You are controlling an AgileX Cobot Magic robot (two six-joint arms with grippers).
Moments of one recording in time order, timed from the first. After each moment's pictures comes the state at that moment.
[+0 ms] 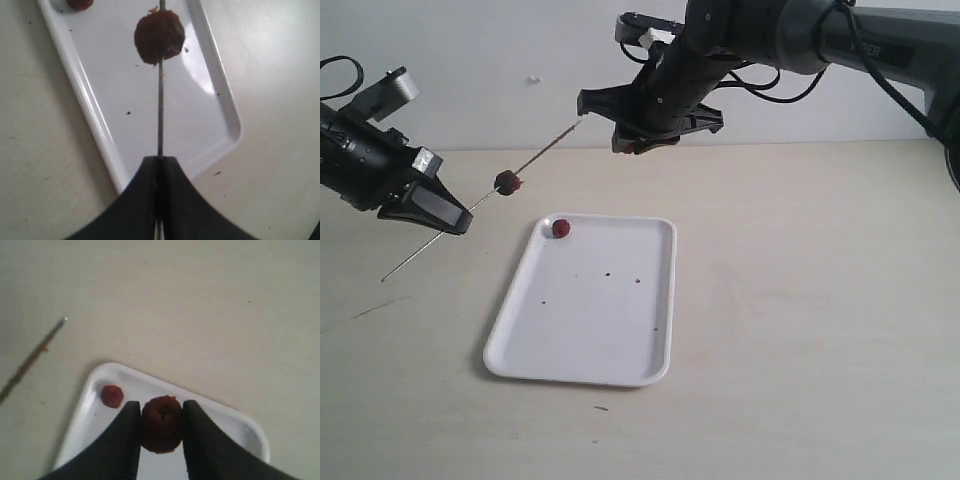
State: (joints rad) left arm -0.04 1.86 -1.29 -0.81 1.08 0.82; right arm 0.32 2.28 -2.01 0.23 0.76 0.18
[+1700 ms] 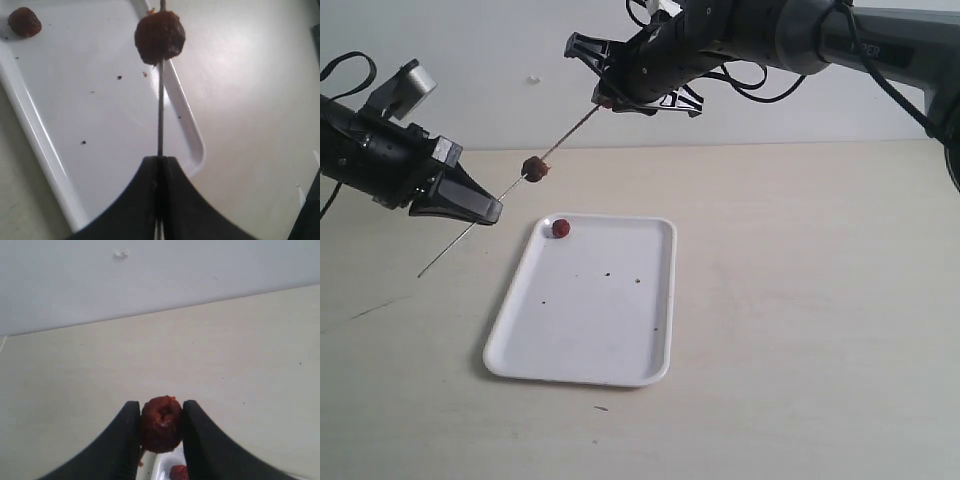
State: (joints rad) left arm -0.07 1.86 -1.25 -0.98 1.07 0.91; right arm 0.32 2.28 -2.01 0.36 0.51 0.29
